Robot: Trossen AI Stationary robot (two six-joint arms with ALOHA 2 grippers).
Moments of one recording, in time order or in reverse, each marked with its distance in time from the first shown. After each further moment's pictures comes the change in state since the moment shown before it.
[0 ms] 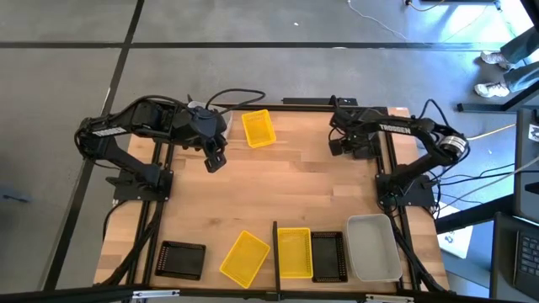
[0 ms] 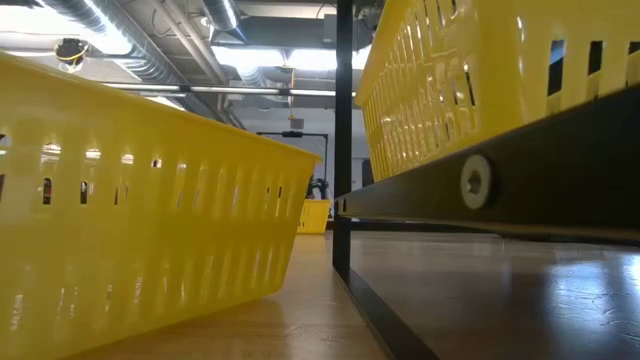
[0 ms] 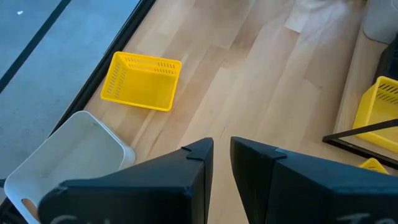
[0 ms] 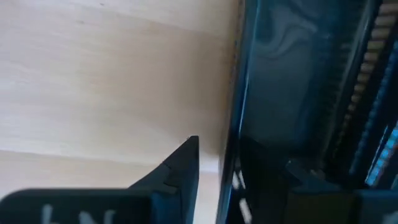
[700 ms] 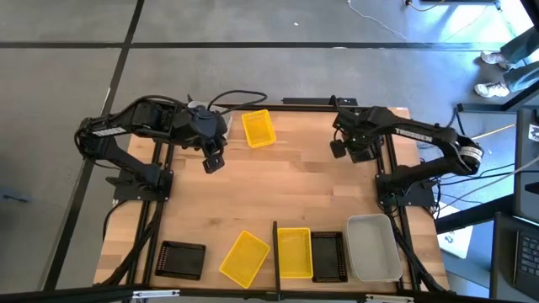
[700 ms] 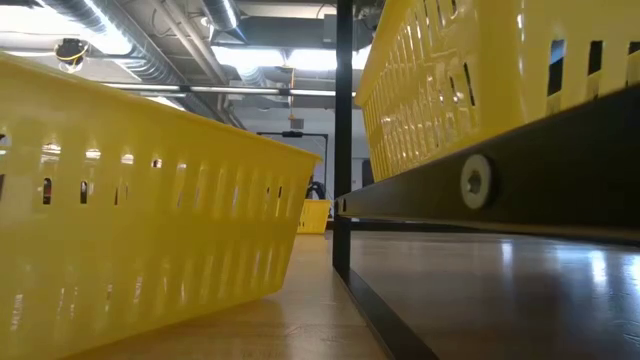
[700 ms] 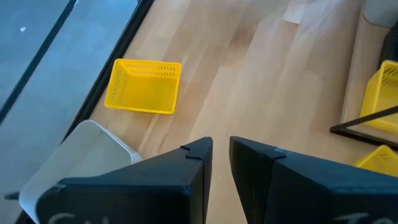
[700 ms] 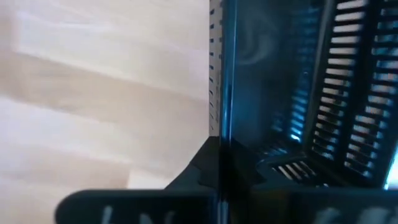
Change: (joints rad) left arm 0.000 0.000 0.000 0.000 0.000 0.097; right arm 0.165 -0.183 0.159 -0.273 -0.075 0.102
